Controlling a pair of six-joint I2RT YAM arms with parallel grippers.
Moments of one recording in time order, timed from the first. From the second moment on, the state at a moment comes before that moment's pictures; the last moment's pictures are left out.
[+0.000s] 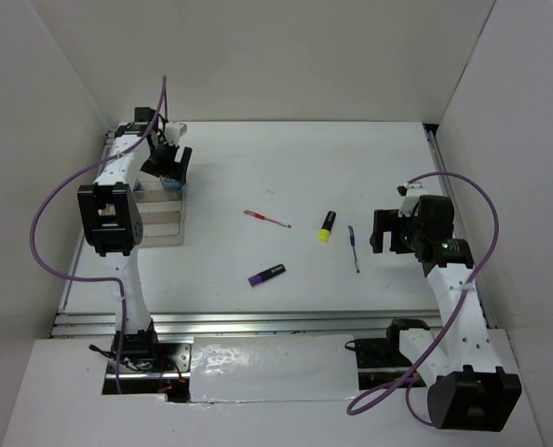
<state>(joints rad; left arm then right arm) 0.07 2.21 1.99 -0.88 0.17 0.31 -0.08 0.88 0.80 -0.70 -0.20 -0.06</state>
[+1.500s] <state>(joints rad) -0.91 1.89 1.26 -0.67 -0.05 0.04 -0.08 0.83 0.80 -0.70 -0.20 -0.06</state>
